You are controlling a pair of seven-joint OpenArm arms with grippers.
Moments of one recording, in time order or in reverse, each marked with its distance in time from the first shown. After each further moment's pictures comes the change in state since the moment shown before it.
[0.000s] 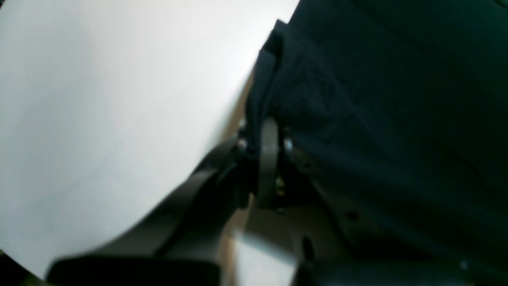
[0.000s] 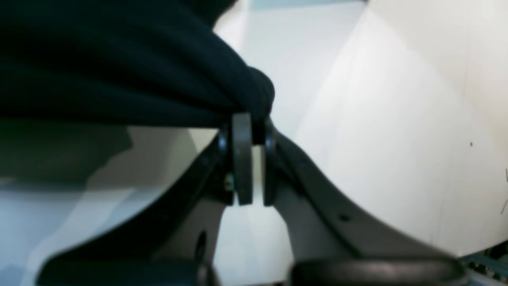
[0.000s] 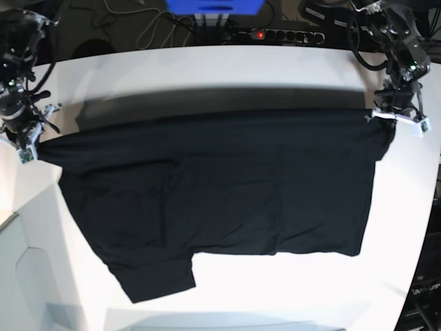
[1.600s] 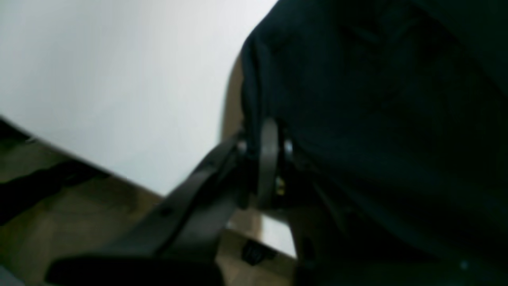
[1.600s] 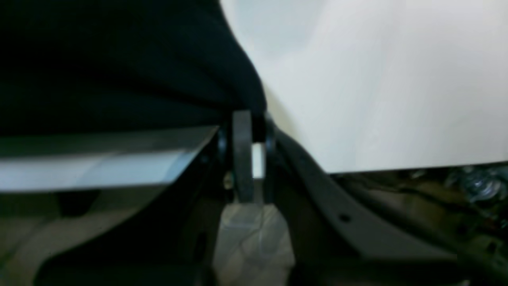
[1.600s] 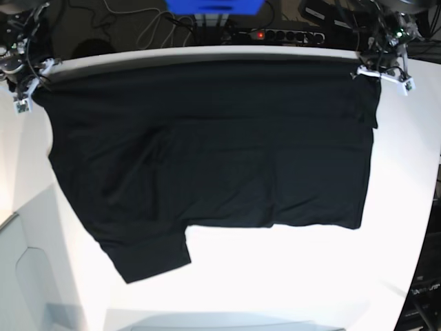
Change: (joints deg) left arm 12.6 4.1 -0.2 0.2 0.0 0.0 -0.2; right arm -12.9 -4.9 8.4 -4.2 -0.4 0.0 0.5
